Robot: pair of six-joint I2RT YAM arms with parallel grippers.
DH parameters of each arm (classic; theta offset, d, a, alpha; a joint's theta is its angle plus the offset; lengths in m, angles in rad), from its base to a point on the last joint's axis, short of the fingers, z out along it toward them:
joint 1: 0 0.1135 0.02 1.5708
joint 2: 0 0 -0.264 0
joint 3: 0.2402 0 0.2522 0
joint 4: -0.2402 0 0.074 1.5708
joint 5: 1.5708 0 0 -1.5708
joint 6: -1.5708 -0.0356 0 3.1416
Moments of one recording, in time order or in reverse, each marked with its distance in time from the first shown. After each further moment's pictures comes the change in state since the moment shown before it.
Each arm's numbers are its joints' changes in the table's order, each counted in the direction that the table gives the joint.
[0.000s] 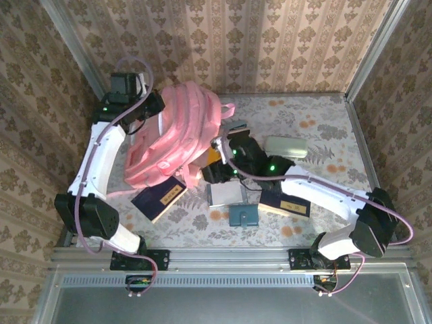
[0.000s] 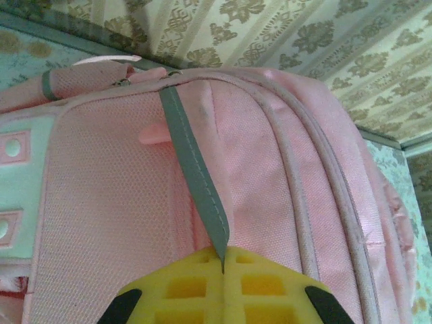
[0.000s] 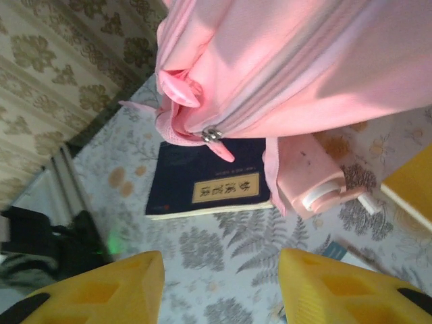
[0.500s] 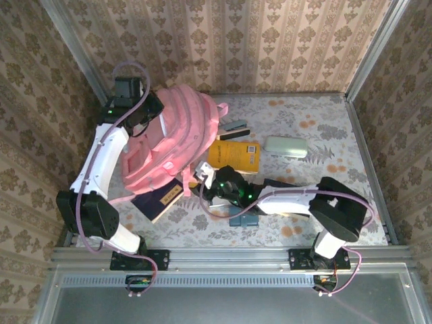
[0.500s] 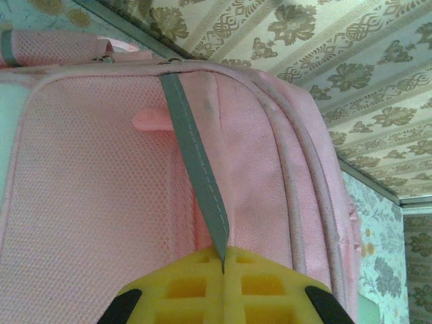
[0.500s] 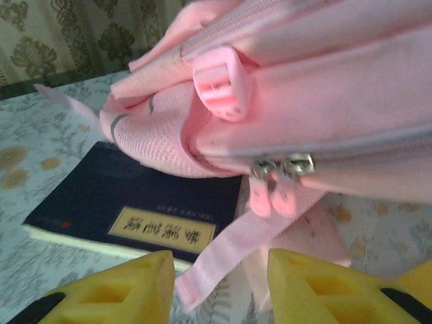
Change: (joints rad) left arm -0.007 0.000 -0.068 0.063 -0.093 0.222; right arm 0.145 -0.257 -0.245 0.732 0.264 0.398
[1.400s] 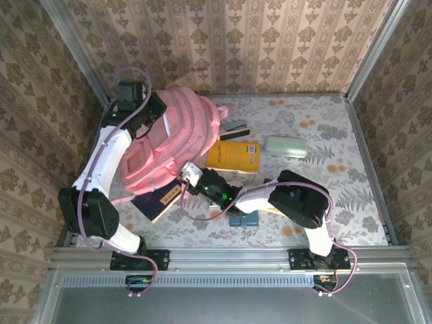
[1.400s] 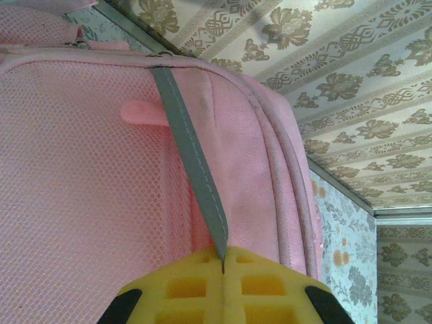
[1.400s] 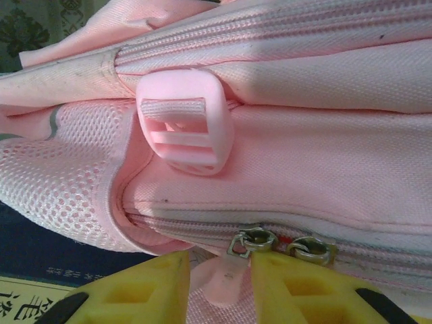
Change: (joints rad) left arm 0.001 -0.002 -0.082 0.119 0.035 0.087; right arm 0.017 -0.292 0.150 0.238 0.242 0.153
